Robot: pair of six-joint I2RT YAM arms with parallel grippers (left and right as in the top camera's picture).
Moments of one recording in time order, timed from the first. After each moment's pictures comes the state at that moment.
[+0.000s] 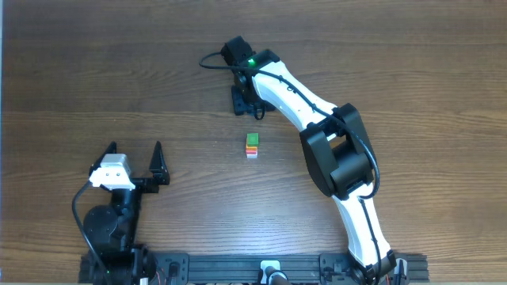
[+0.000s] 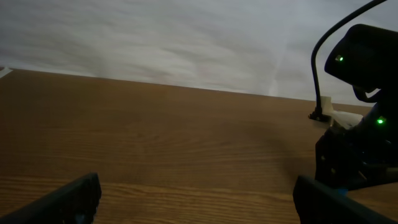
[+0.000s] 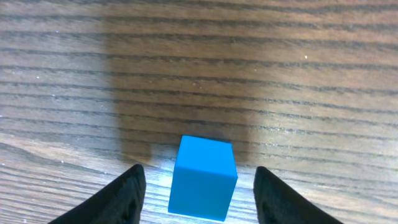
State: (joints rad) left arm 0.07 0.01 0.02 -0.07 0.09 -0.12; right arm 0.56 2.30 1.85 -0.96 0.01 0.41
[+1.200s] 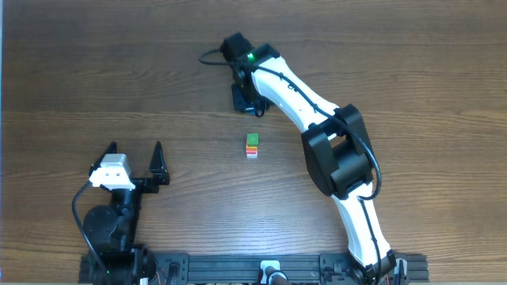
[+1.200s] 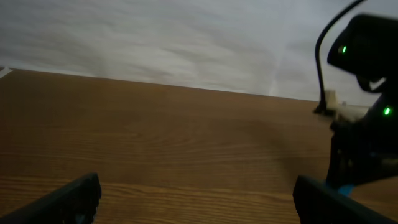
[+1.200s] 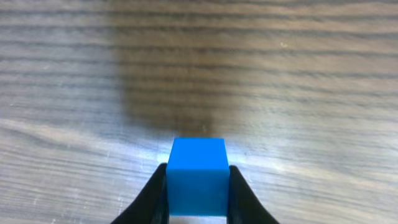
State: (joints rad) left arm 0.07 0.01 0.02 -0.07 0.09 -0.12; right arm 0.56 2.31 1.93 -1.08 0.03 0.42
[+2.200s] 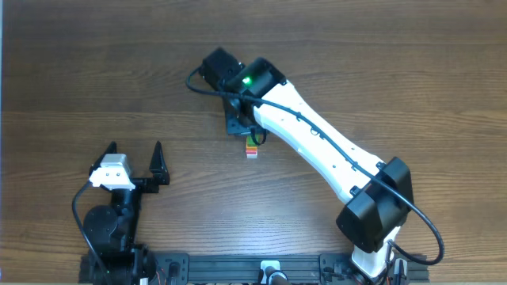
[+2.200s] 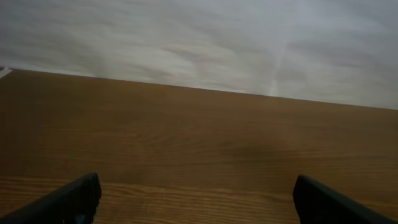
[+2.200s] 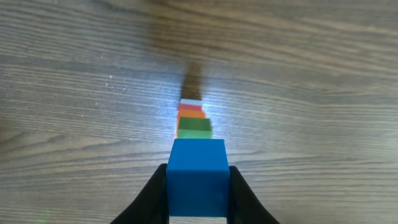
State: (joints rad) left arm 0.07 0.01 0.02 -0.07 0.09 -0.12; right arm 0.75 1.93 1.83 -1.34 0.12 0.65
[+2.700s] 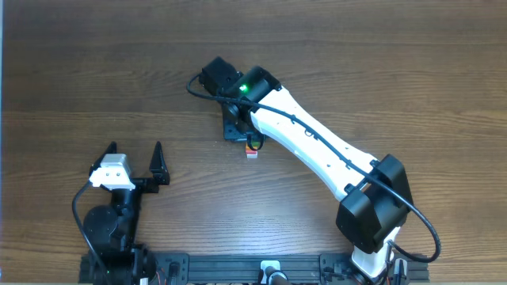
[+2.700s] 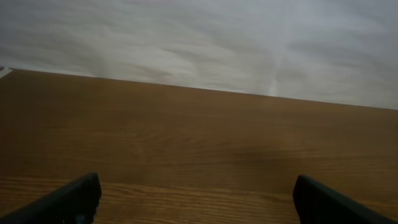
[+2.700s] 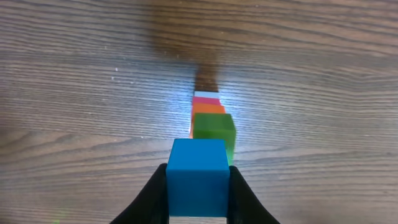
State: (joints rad) left arm 0.07 0.01 0.02 -0.07 0.09 -0.12; right arm 0.76 1.93 1.74 -1.26 0.06 0.71
